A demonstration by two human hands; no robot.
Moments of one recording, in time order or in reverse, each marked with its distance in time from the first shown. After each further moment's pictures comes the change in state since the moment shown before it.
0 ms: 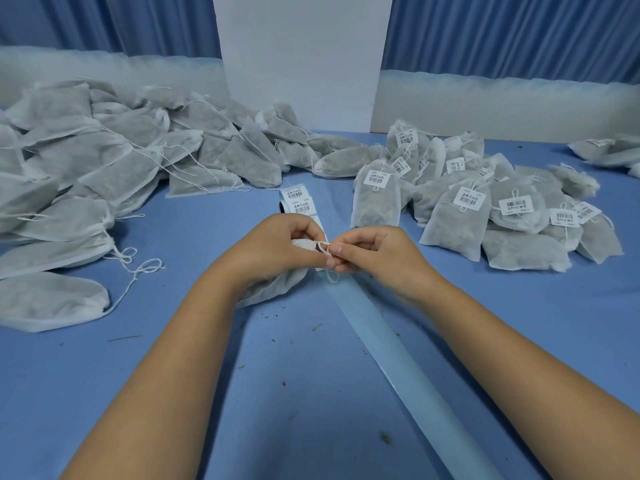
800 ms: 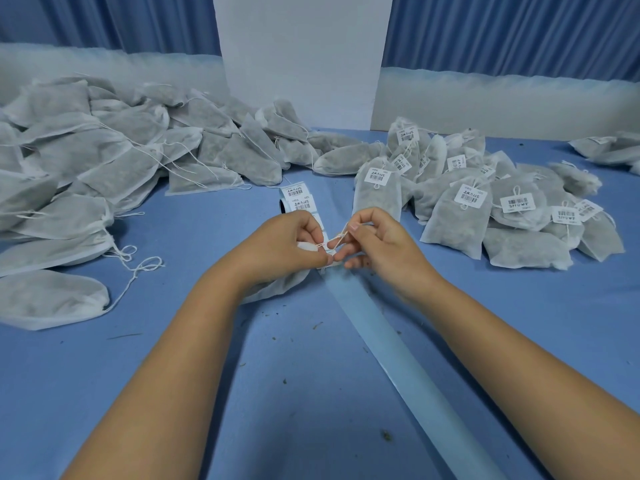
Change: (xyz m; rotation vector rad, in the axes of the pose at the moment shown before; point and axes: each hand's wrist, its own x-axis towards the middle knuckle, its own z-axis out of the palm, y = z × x) left_hand 0.001 0.001 0.006 0.097 0.066 -0.044; right_hand 0.001 -0.004 0.005 0.031 0.093 -0.021
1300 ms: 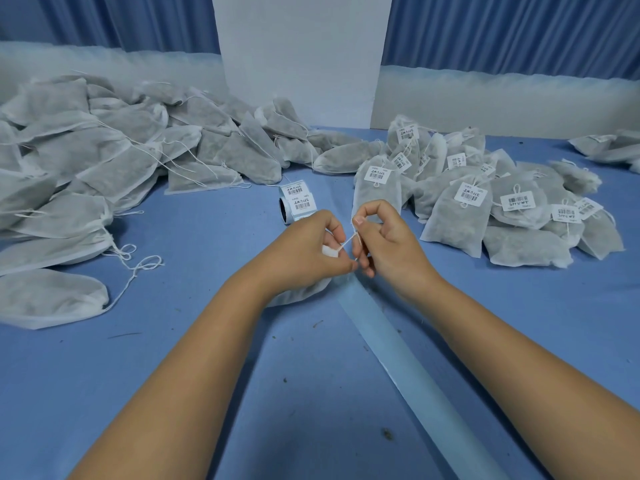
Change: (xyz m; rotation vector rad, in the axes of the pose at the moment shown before) left_hand -0.001 0.015 0.024 0.115 -0.014 0.043; right_hand 0.001 0.005 -0.004 -0.161 0.089 -0.066
